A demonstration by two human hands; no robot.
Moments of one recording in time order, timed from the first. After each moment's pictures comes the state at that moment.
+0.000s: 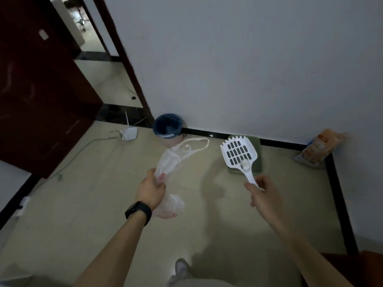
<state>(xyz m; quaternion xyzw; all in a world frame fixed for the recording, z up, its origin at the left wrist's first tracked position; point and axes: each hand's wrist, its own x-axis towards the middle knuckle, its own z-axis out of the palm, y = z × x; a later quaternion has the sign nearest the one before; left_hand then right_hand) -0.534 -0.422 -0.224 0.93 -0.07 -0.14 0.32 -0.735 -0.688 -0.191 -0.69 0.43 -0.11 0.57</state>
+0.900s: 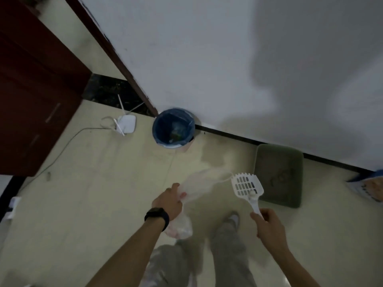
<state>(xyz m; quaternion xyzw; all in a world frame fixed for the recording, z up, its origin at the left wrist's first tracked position) -0.161 -0.608 -0.427 0.91 -0.12 -0.39 0.08 -0.357 -0.850 -0.409 -0.66 0.54 0.12 0.51</state>
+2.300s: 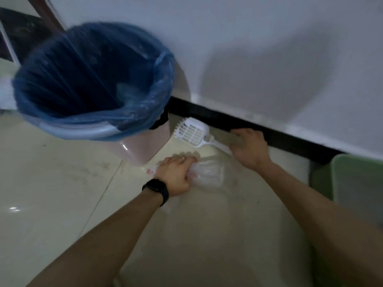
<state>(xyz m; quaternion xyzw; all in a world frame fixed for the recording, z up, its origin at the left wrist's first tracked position) 0.077 -0.747 -1.071 0.90 -0.39 -0.14 0.14 0.023 -0.993 -1.029 -0.94 0.24 0.04 0.26</state>
